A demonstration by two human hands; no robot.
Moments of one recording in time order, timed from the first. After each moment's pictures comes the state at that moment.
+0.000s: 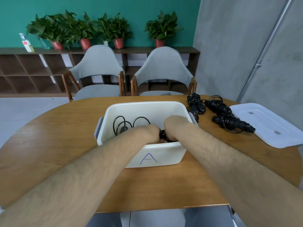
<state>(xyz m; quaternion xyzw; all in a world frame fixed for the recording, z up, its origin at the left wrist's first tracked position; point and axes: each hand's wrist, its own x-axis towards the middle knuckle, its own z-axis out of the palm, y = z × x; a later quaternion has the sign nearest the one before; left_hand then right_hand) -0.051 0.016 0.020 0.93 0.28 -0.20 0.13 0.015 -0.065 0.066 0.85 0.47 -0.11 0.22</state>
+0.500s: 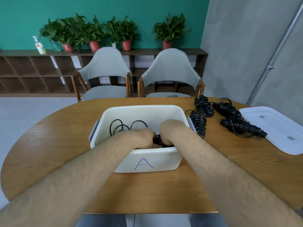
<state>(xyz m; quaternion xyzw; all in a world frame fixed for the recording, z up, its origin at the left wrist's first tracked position) -0.084 0.047 0.019 0.94 0.24 -0.19 0.14 0.003 -0.043 0.059 0.84 0.50 -0.12 0.18</state>
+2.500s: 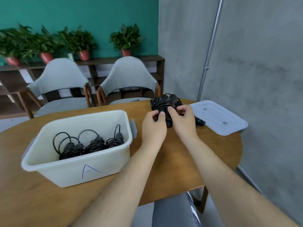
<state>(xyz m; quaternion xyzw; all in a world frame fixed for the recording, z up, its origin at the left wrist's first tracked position) 0.028 -0.139 0.038 0.69 0.31 0.33 0.57 0.112 -0.204 0.029 0.73 0.17 0.00 -0.67</state>
